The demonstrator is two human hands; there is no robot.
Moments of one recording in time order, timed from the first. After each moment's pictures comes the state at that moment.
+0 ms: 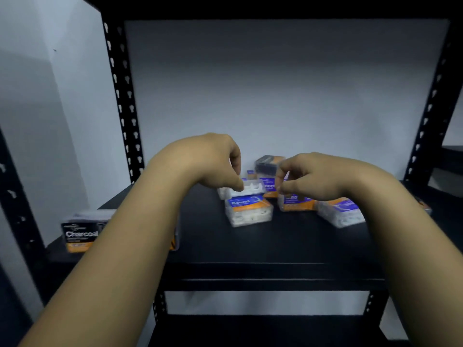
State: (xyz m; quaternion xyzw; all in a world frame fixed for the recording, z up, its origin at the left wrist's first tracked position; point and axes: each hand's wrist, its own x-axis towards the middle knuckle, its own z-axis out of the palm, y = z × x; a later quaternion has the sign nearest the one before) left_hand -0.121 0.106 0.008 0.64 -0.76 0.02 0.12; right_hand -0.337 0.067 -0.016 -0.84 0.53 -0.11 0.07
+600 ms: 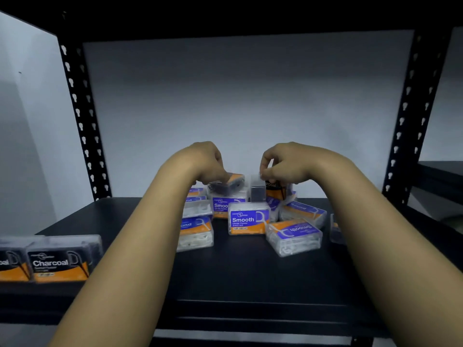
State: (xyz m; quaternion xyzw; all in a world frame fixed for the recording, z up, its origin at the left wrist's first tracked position) left_hand -0.219 0.002 0.014 0.70 -0.68 -0.03 0.20; right_hand -0.425 -0.036 0.013 -0.84 0.51 -0.15 0.06
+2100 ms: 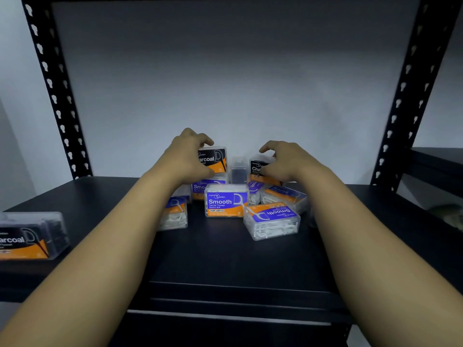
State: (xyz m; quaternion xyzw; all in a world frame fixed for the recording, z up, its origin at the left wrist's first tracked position) left_hand -0.220 -0.033 -0.048 0.65 -0.69 0.04 0.32; right_hand -0.457 -0.086 -0.046 -0.79 0.56 -0.25 0.07
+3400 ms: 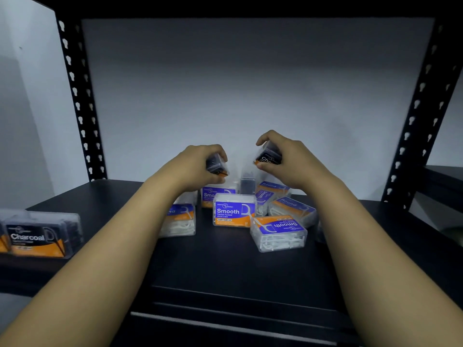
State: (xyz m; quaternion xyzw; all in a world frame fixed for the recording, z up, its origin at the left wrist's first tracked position) left_hand -0.212 -0.018 -0.039 0.60 -0.74 0.01 0.31; right_hand -0.452 -0.069 -0.031 -0.85 0.40 -0.35 0.03
